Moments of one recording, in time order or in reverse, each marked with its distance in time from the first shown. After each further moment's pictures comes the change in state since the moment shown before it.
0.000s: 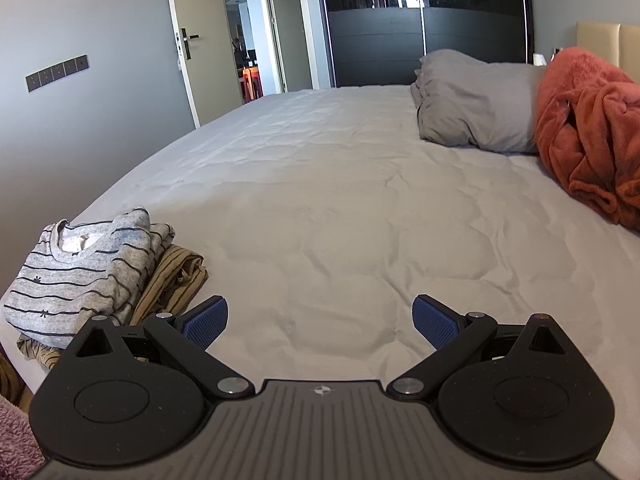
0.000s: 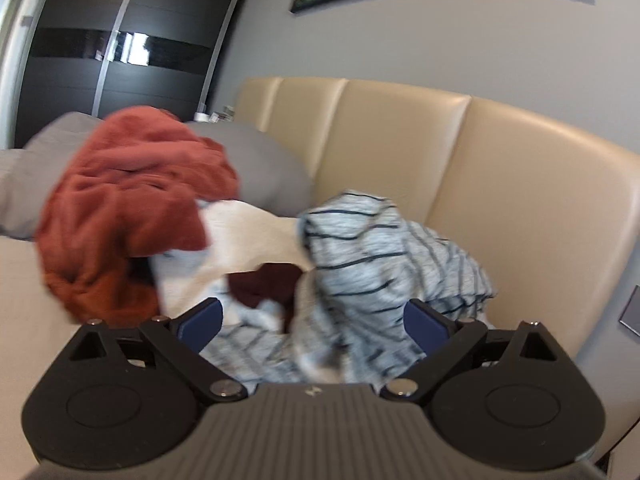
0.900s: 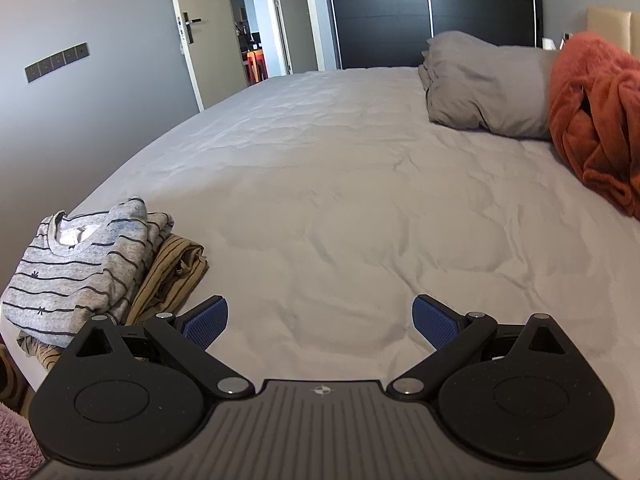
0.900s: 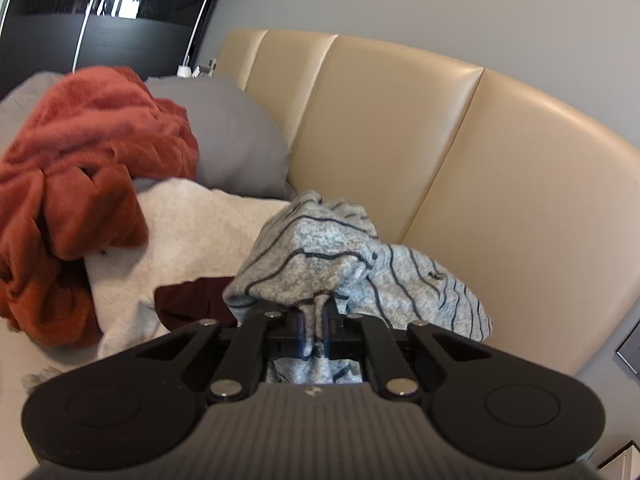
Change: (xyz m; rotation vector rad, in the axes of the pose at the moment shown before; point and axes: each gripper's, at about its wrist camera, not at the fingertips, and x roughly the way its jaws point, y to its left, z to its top) left arm 0.012 0.004 0.006 -0.018 0.046 0.012; right arm 0.075 -0.031 0.053 -0.043 0.135 0.004
